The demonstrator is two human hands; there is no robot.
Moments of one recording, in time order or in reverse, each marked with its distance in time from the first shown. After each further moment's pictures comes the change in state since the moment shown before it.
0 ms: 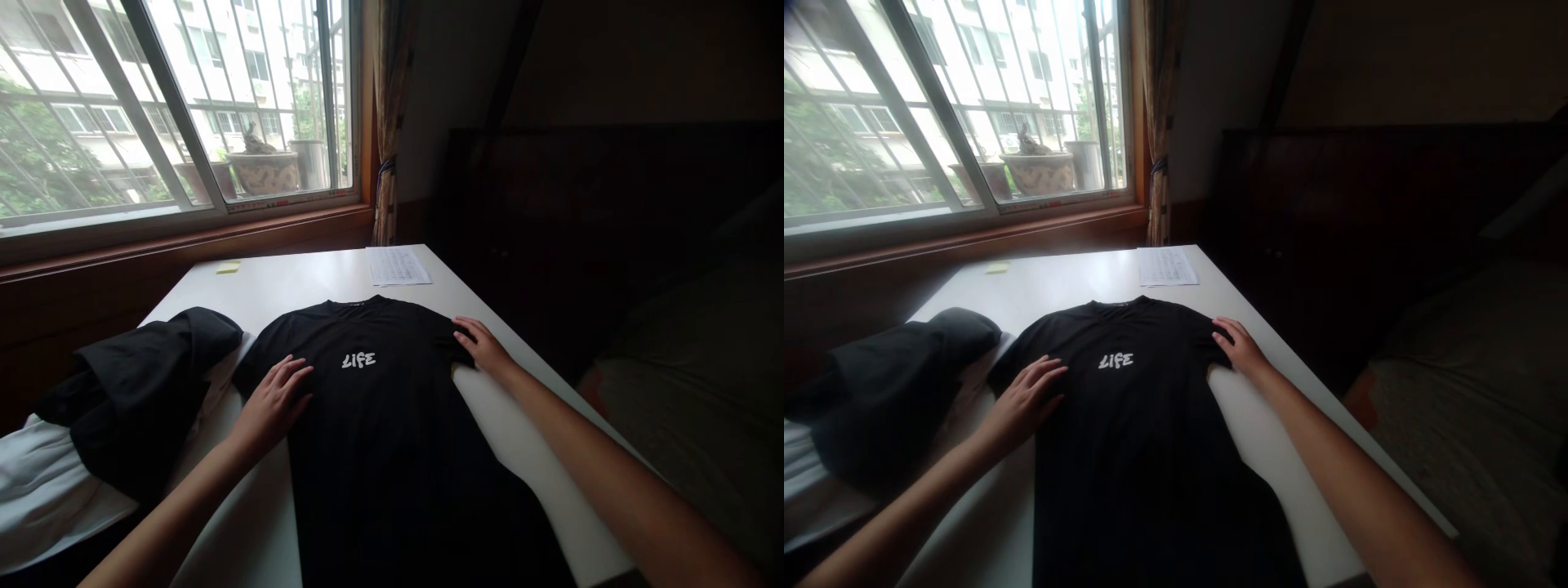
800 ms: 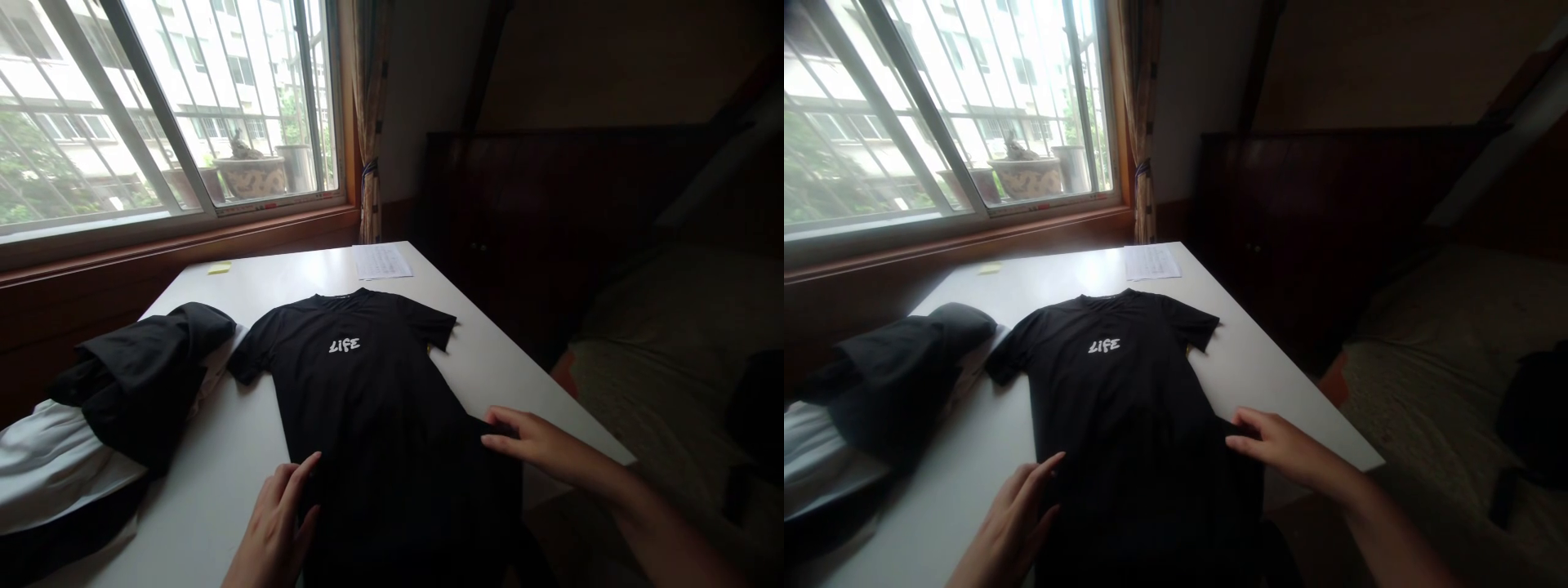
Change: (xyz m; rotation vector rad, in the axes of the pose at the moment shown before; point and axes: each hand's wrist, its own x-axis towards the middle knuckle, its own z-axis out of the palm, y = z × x) left_hand -0.140 0.156 -0.018 -0.387 -0.030 -0.290; right_hand -0.190 -0.120 -0.114 0.234 -0.672 0.392
